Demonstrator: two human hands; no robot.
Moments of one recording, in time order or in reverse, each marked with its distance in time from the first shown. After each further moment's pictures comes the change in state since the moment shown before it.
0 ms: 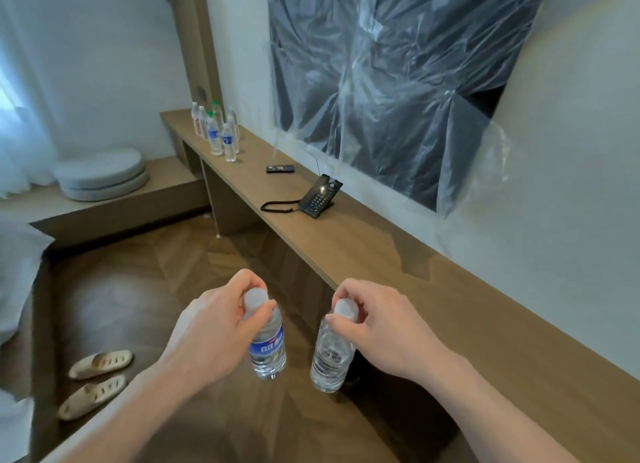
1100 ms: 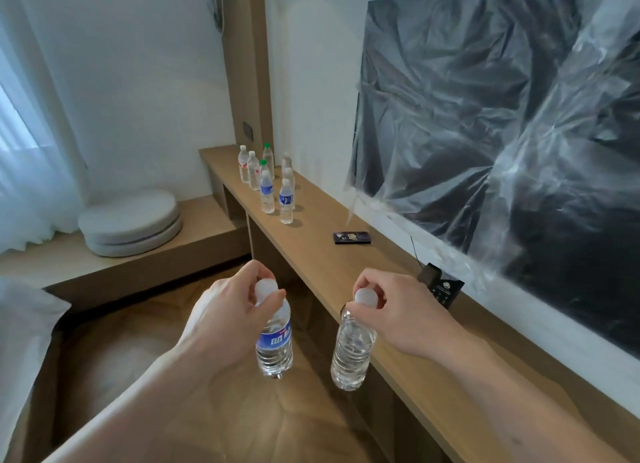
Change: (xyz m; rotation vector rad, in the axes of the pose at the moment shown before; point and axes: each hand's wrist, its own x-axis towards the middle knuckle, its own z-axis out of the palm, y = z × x) left_hand 0.518 -0.281 -0.121 -0.069 0.075 -0.089; right_hand 0.594 -0.095 0.087 -0.047 -0.027 -0.045
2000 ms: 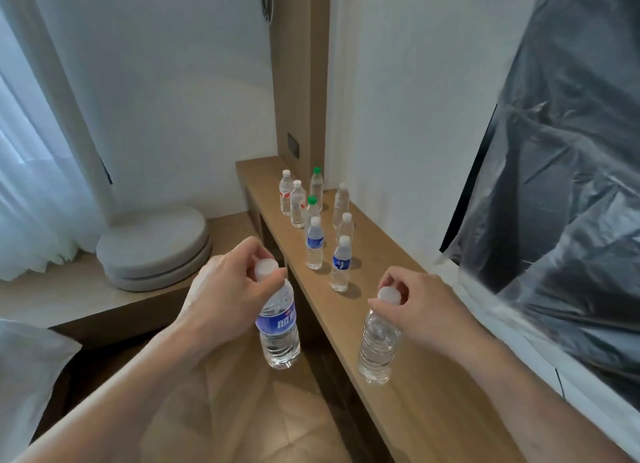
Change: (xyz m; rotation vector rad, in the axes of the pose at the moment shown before) left_hand 0.442 -0.126 -0.042 -0.002 0.141 -0.032; right_hand 0.482 0.021 0.048 0.039 -0.015 0.060
